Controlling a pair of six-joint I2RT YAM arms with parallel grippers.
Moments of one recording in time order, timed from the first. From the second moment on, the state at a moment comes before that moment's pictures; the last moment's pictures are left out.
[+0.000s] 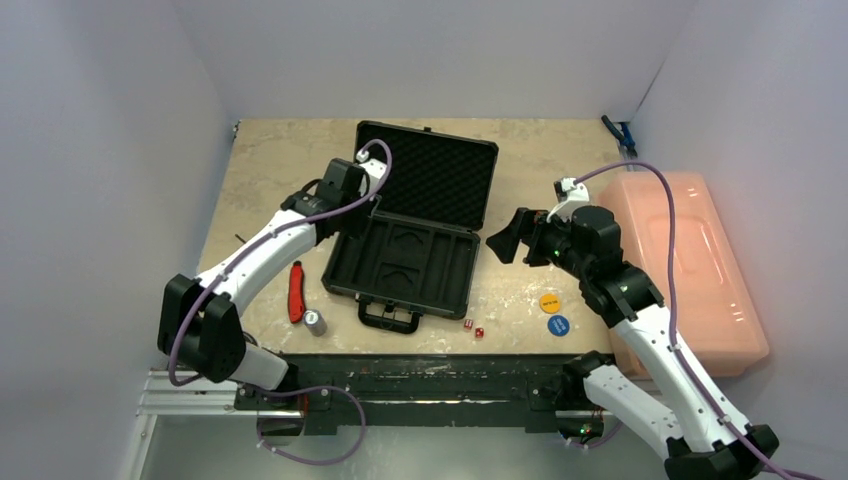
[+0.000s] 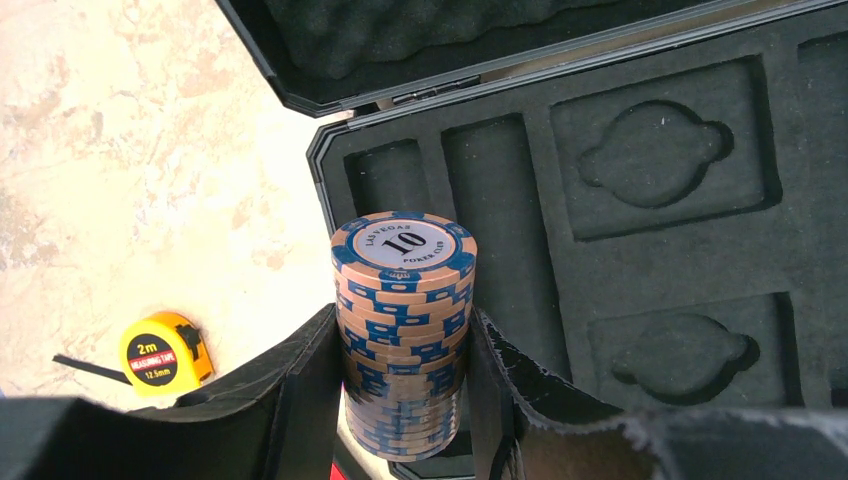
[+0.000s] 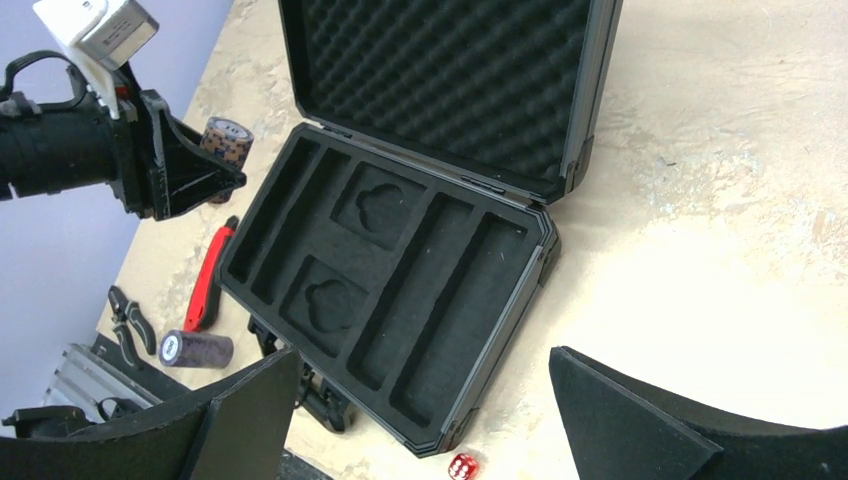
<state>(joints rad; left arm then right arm) -0.47 1.43 1.14 -0.57 -0.16 0.07 0.41 0.80 0.86 -0.48 -0.15 0.47</state>
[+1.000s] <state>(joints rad) -0.40 1.77 1.33 -0.70 -0.20 -0.06 0.41 0.78 0.86 -0.50 -0.12 0.47</state>
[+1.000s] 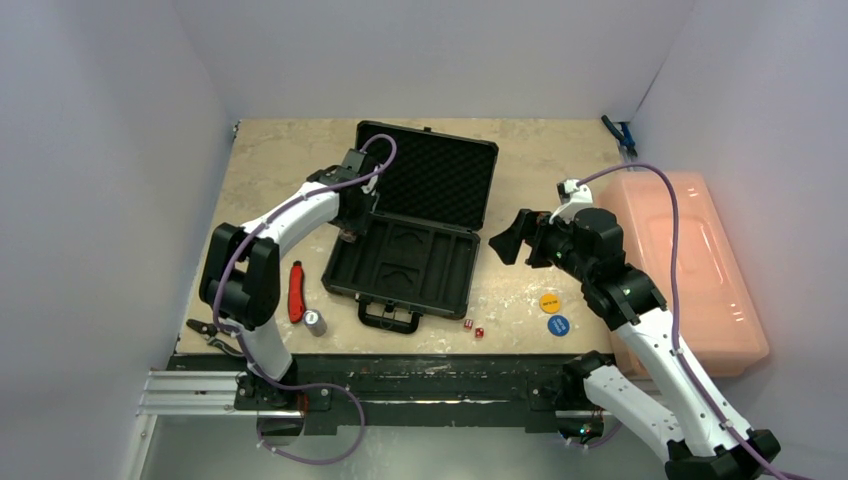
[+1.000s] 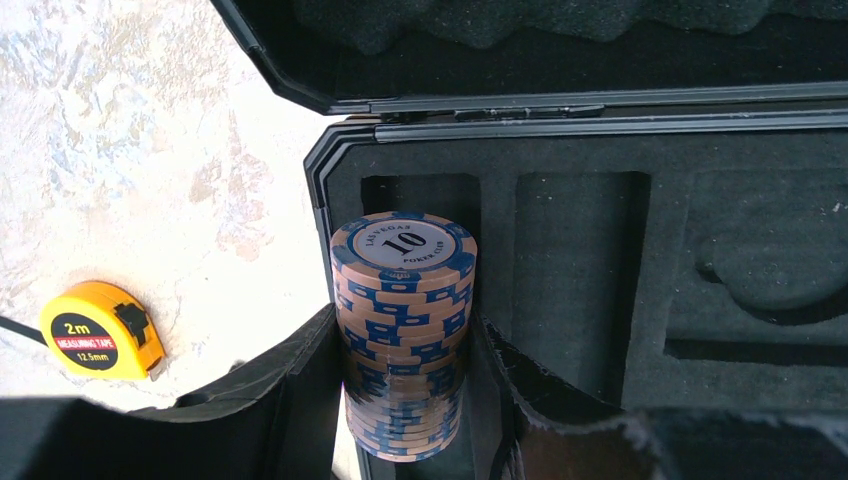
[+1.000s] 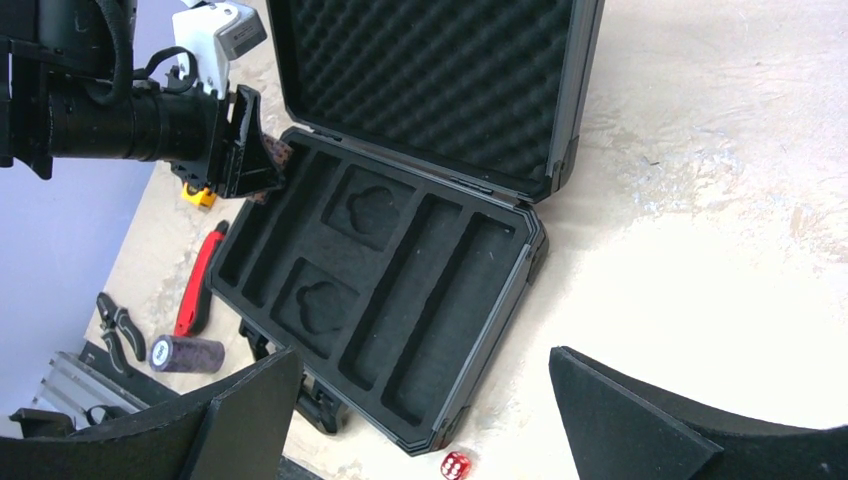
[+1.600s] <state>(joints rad) -0.40 1.77 1.33 -0.70 -0.23 -0.10 0.41 0.78 0.86 -0.51 -0.12 0.47</state>
